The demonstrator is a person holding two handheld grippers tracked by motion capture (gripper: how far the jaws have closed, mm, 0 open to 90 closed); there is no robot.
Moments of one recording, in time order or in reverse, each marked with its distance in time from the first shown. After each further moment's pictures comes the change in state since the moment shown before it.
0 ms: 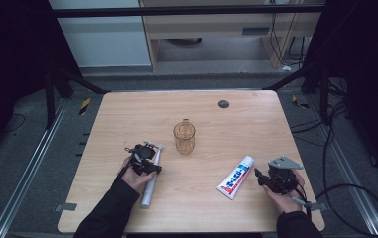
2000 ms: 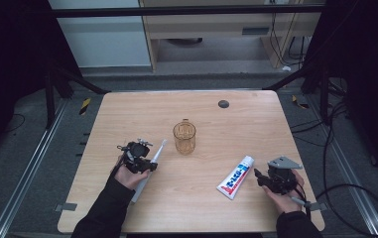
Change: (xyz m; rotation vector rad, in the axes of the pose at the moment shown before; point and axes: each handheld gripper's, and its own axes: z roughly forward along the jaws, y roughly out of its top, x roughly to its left) left arm 0.010 -0.003 -0.029 -0.079 -0.040 0.001; right arm 0.000 0.000 0.001 0.011 0.005 0.001
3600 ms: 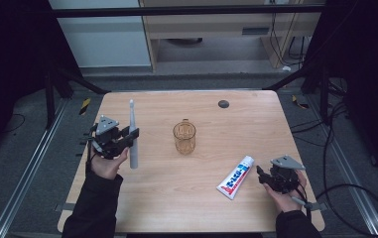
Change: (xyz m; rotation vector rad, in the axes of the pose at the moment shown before) left arm 0.023 0.014 -0.098 -0.575 0.093 -0.043; right arm -0.003 0.001 -0.001 -0.047 -0.066 0.039
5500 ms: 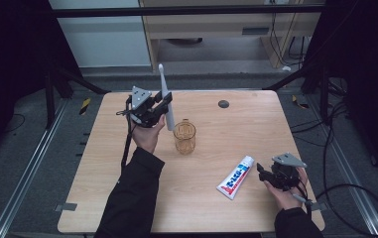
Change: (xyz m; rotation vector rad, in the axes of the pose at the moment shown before) left arm -0.057 0.062 0.079 -0.310 -0.059 -0.032; right arm -0.006 0.004 0.005 -0.016 0.002 0.013
